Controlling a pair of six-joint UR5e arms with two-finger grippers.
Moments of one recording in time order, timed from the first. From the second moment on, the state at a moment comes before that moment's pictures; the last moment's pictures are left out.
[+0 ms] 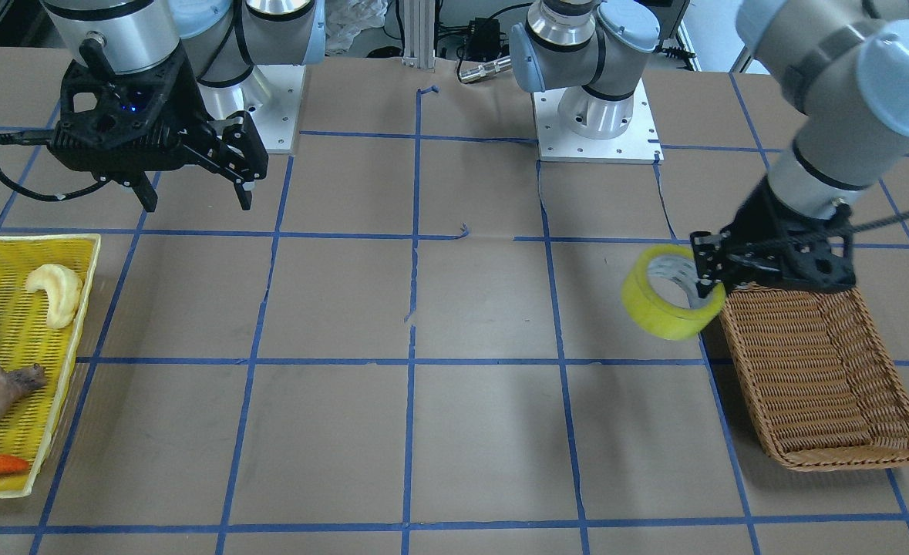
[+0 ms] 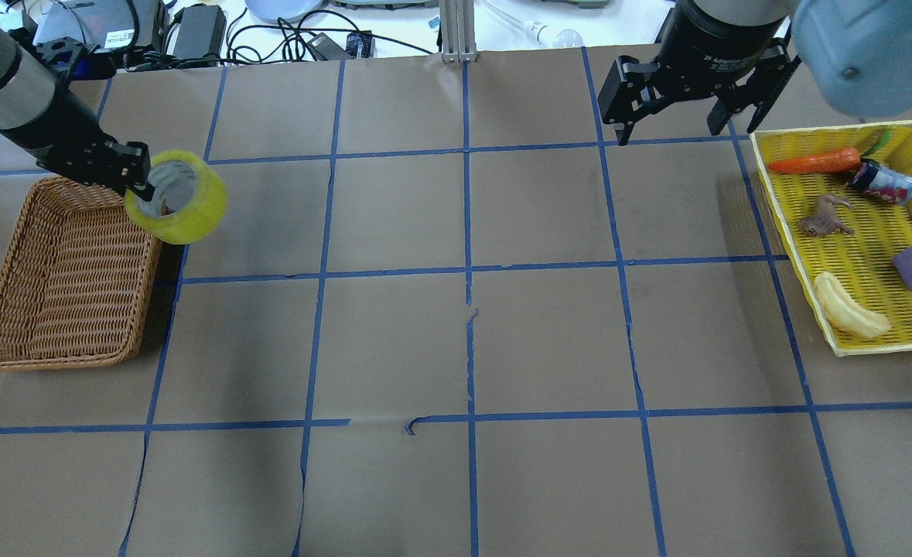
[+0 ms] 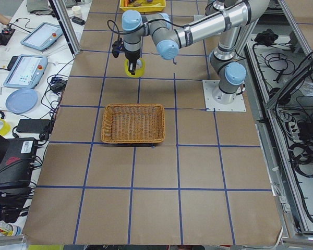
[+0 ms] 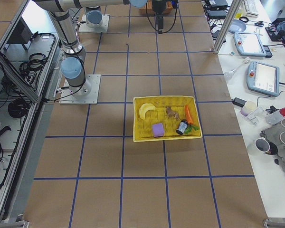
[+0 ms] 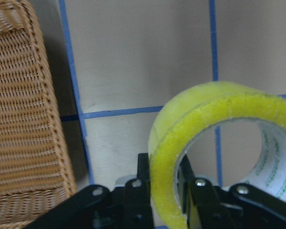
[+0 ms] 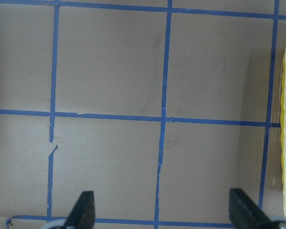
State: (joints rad) left arm -1.18 -1.73 -1.66 -1.29 1.49 0.48; right arm 1.64 -1.53 1.49 -1.62 -1.59 0.00
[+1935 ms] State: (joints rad) left arm -0.96 -1.98 -1.57 -1.13 1.58 0.84; right arm 1.63 -1.55 1.48 -1.64 -1.59 0.00
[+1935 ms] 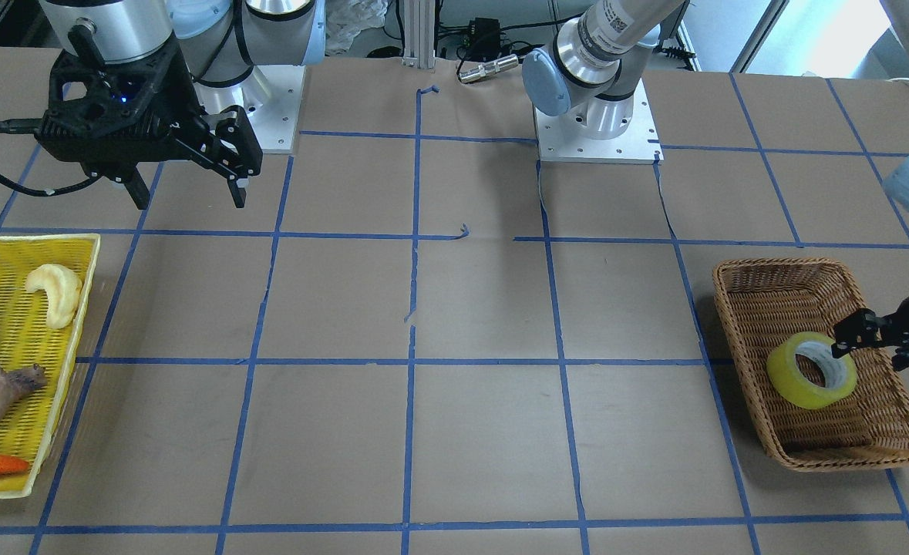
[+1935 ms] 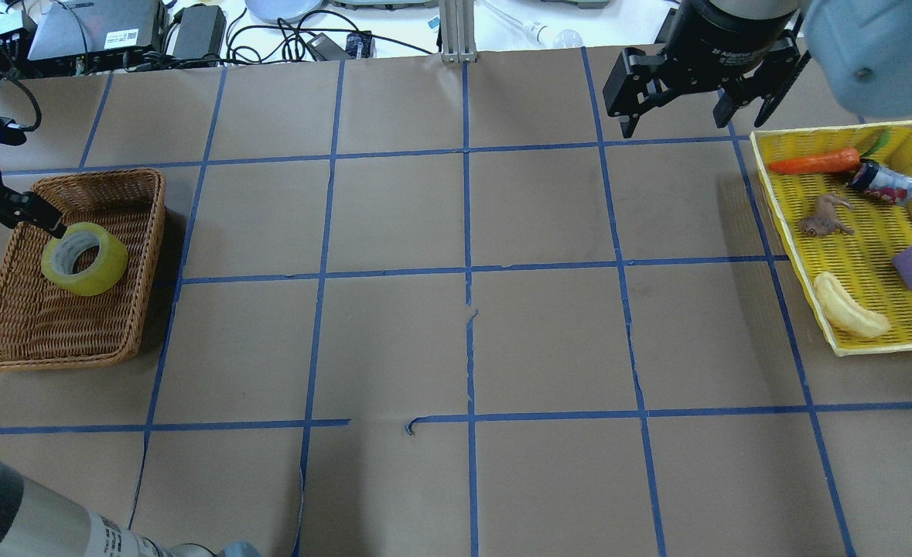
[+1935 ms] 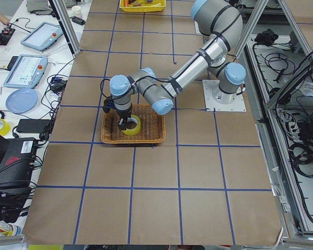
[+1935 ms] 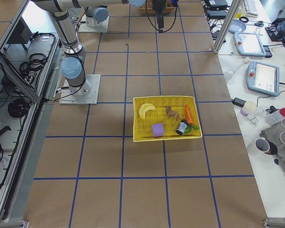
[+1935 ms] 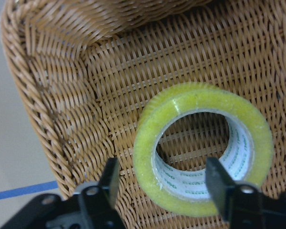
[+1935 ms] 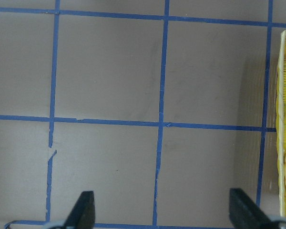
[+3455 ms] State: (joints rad) left arm -1.59 -1.65 -1.58 -1.38 1.58 0.02; right arm 1.64 -1.55 1.49 -1.62 -1.61 0.00
